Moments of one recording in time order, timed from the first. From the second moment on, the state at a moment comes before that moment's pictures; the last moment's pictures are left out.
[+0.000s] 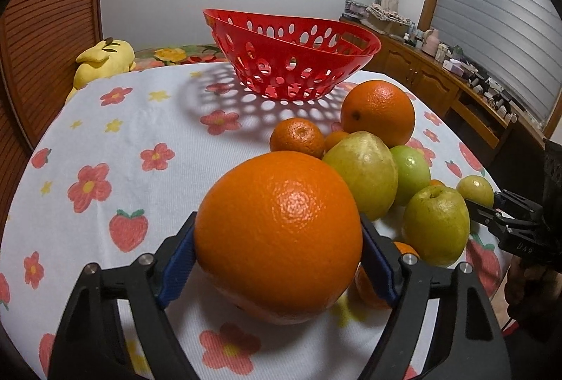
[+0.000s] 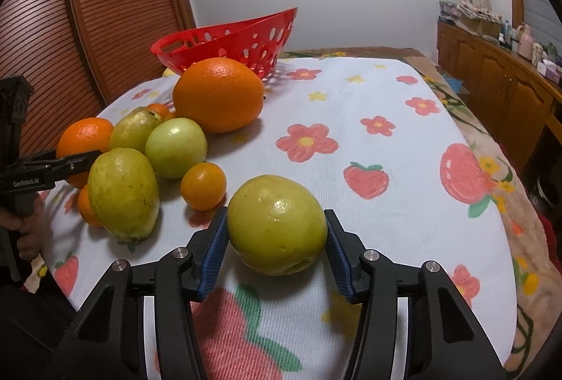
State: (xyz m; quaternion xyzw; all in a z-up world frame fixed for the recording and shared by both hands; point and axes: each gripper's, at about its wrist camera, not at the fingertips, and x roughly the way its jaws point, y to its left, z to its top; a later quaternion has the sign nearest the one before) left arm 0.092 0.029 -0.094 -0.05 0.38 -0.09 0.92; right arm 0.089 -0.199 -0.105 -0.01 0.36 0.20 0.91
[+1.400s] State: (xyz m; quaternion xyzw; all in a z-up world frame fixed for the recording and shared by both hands) left arm 0.115 0.042 -0.009 -0.05 0.29 -0.11 0.95; right arm 0.135 -0.146 -0.010 -0.09 0.28 0.27 0.92
